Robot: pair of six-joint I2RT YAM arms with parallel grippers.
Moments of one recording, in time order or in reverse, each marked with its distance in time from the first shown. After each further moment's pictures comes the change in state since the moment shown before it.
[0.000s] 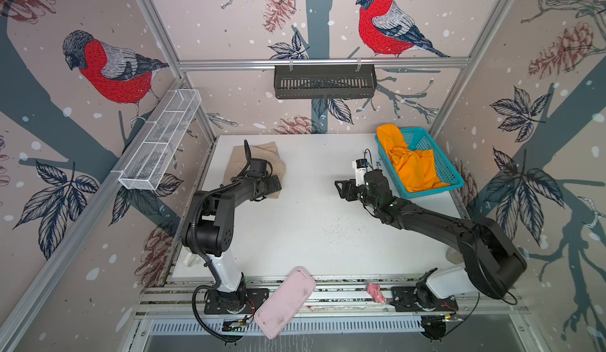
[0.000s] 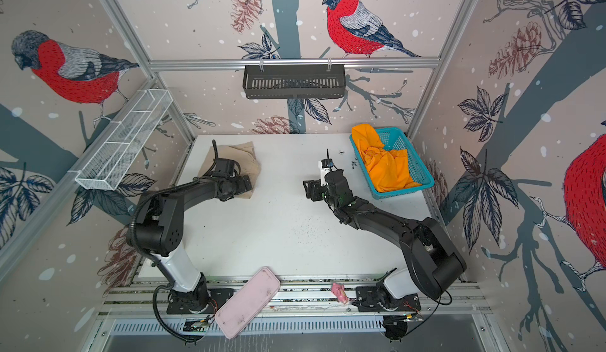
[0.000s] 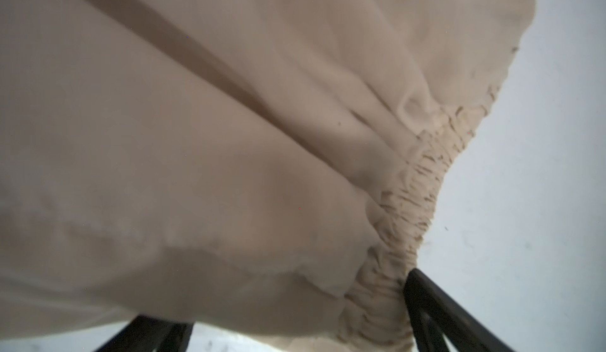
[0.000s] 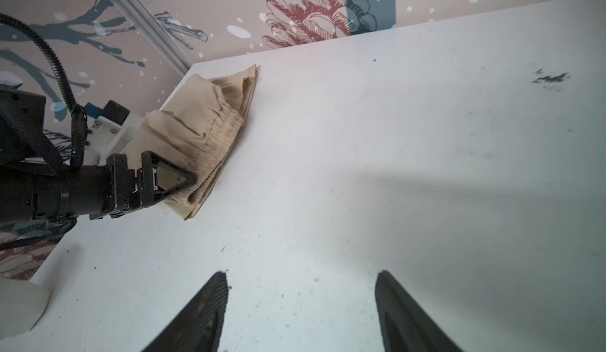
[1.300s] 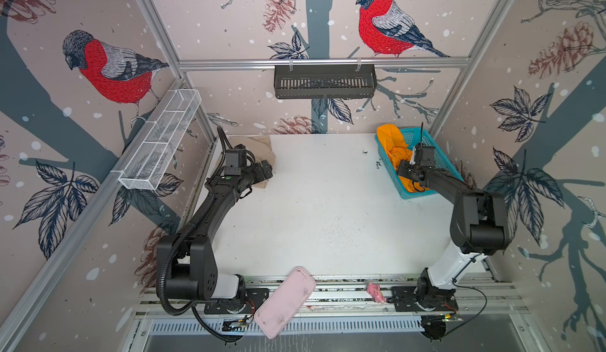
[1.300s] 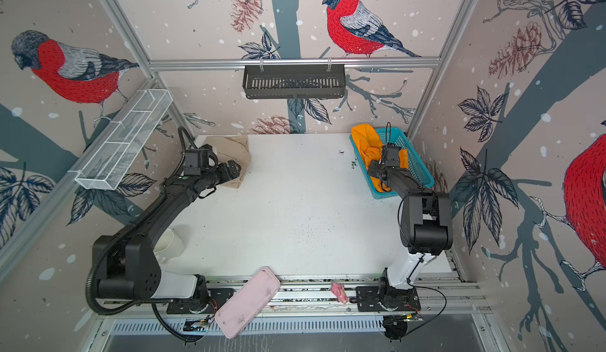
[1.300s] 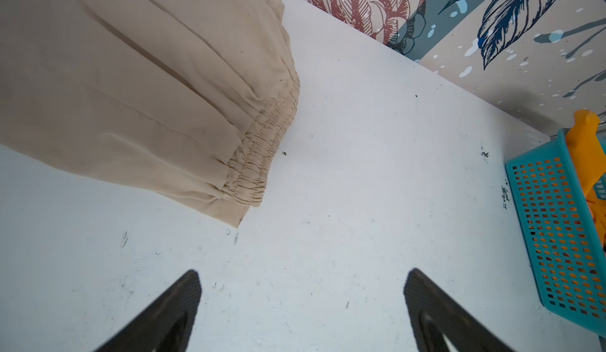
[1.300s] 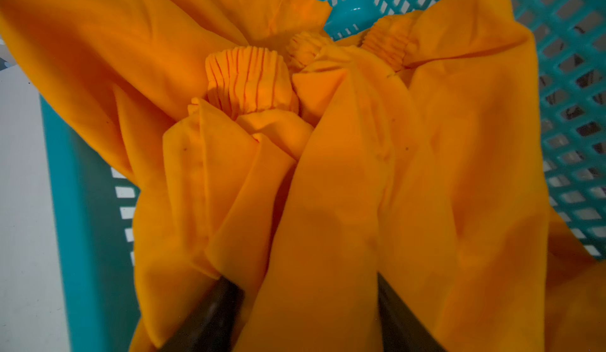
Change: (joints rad) left arm 0.068 -0.417 -0.036 -0.092 0.188 0.043; right arm -0.637 0.317 0.329 -0.356 0.031 -0.164
